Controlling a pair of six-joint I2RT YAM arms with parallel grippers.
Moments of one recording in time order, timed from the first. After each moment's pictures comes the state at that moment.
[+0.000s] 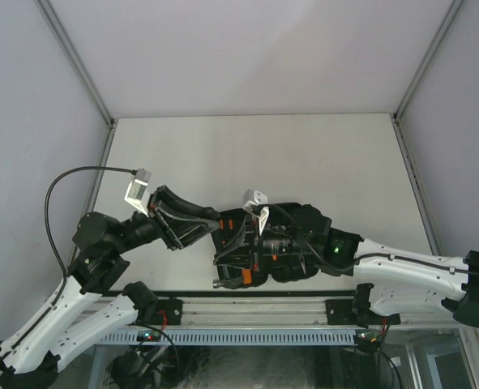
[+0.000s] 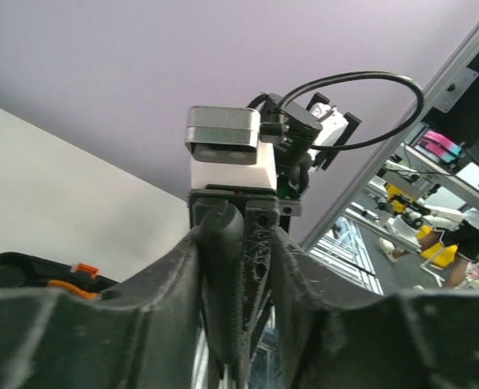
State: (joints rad) left arm -0.74 0.56 0.80 0.10 0.55 -0.70; right arm 1.20 1.07 0.84 0.21 -0.40 0.46
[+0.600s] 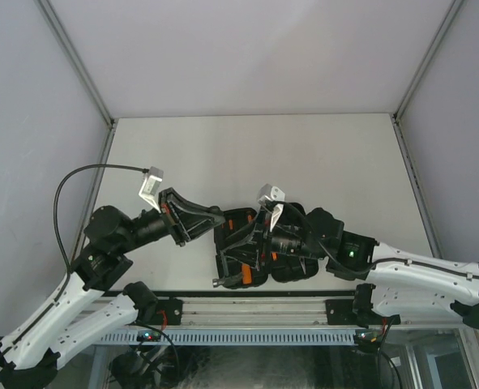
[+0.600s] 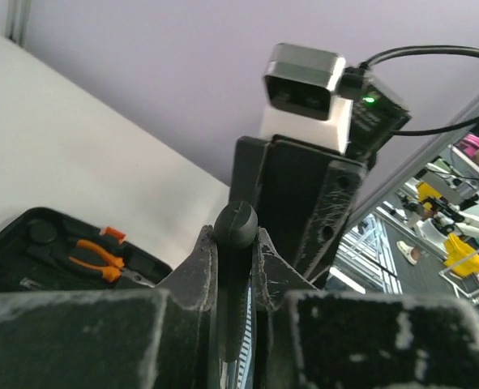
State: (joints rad) left arm -0.75 0.59 0.80 -0.01 0.47 -0.67; right arm 1.23 0.98 0.84 0.10 -0.19 0.43
